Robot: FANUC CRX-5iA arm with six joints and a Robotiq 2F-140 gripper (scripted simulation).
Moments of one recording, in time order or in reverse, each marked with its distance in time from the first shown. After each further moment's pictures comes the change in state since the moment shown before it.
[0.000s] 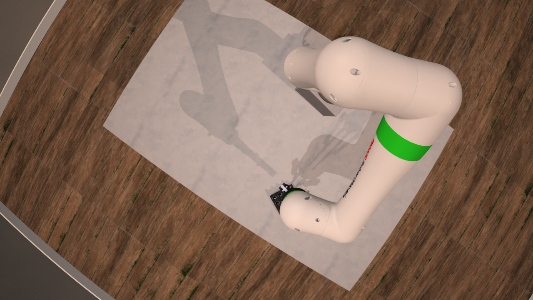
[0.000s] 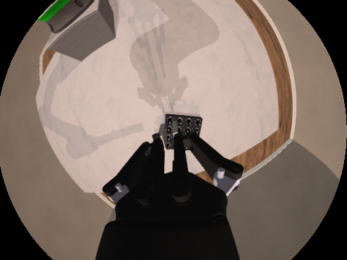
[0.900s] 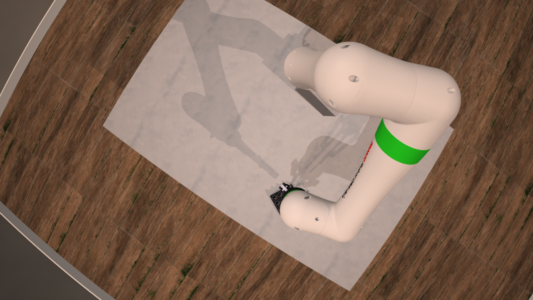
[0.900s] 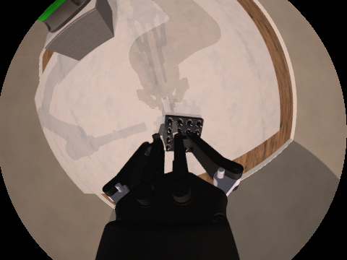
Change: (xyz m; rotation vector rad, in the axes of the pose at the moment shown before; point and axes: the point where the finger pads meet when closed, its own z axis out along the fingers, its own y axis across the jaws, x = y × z) arm 0.000 0.000 0.011 0.000 0.000 0.000
